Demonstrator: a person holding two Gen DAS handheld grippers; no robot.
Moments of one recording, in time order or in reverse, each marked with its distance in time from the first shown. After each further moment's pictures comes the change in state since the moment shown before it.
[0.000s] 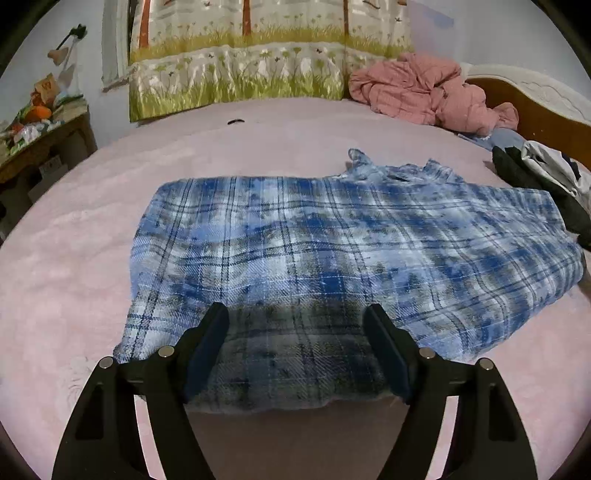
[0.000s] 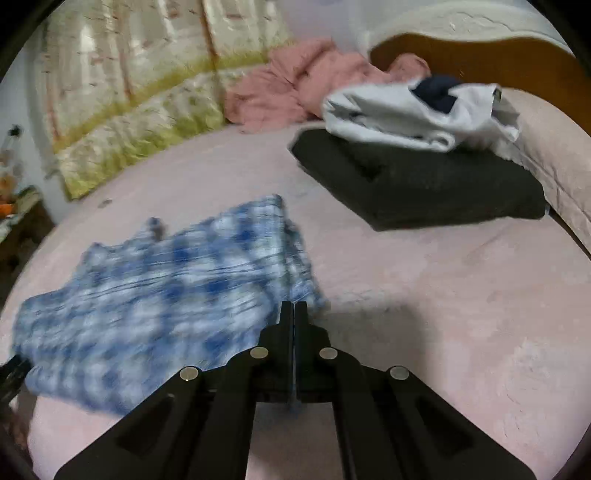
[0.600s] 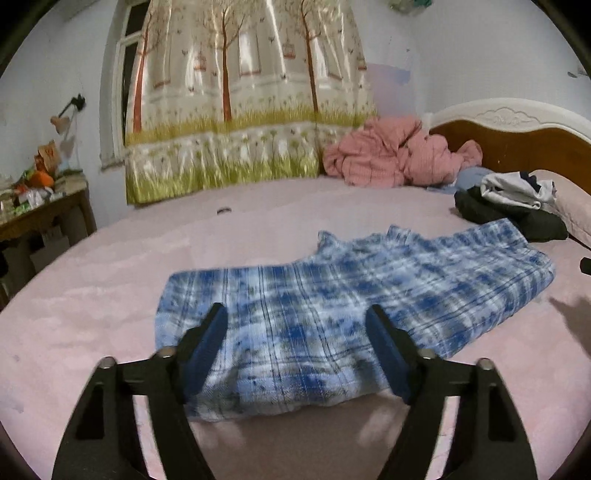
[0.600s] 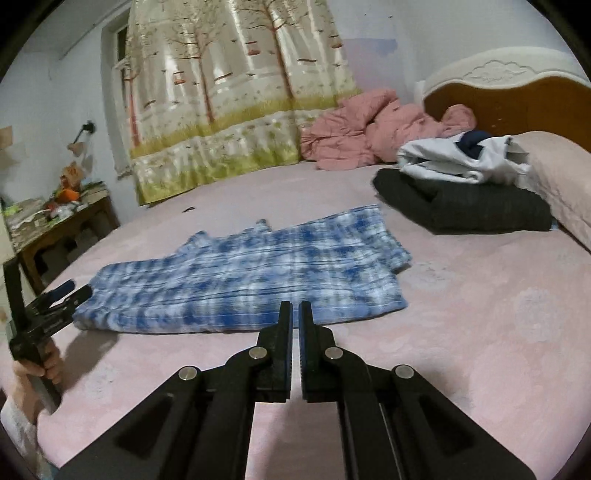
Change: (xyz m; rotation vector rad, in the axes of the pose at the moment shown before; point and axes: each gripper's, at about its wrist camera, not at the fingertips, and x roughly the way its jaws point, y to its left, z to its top) left arm -0.069 -0.018 -0.006 0.101 -0.343 -0.024; right arm -0.106 0.065 -0.078 -0.116 -0.162 0.186
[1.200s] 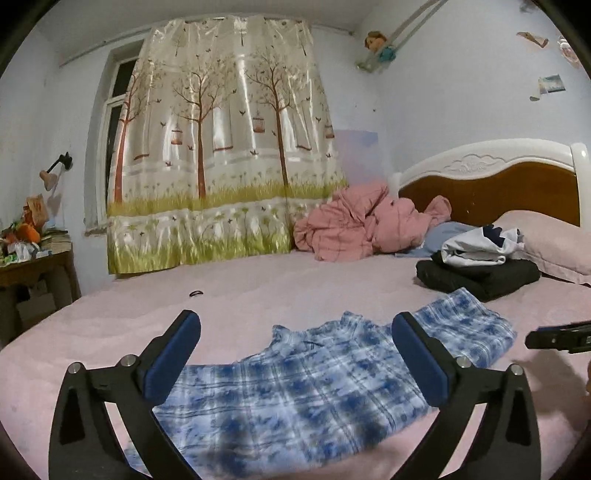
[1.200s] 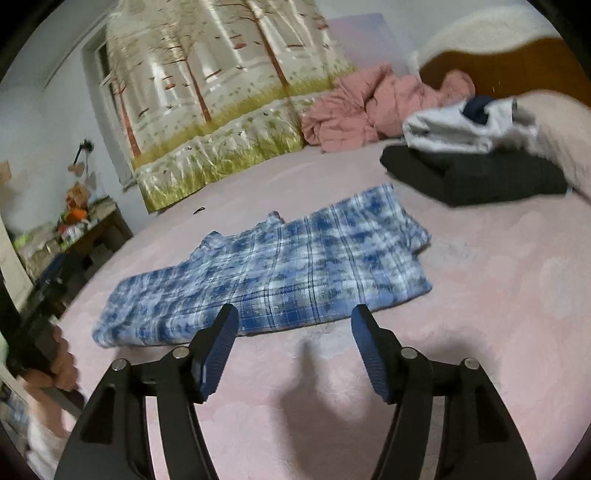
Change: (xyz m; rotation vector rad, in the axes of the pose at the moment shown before) left arm -0.032 -0.057 0.051 0.034 -0.278 -0.068; right arm 0.017 -0.008 0.007 0.148 0.068 0.065
